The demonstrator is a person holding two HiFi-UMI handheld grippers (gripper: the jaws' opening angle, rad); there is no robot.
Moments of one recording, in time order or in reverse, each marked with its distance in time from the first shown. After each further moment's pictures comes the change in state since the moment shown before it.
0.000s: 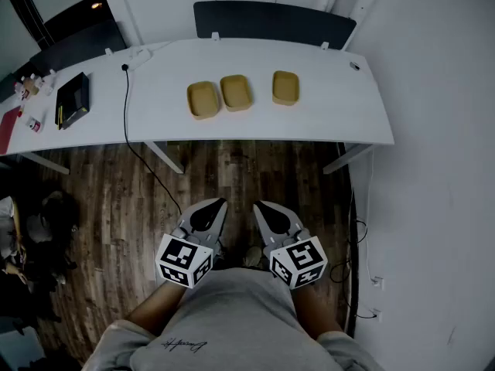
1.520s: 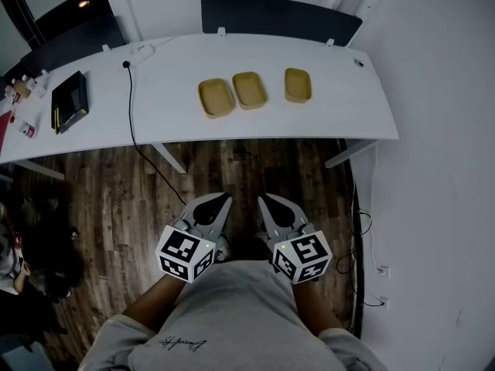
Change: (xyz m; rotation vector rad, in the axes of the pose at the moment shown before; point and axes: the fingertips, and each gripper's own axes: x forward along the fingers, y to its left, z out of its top) left arm -0.021 0.075 0.002 -0.010 0.032 -0.117; right arm 0.068 0.041 0.008 0.019 0.009 -0.105
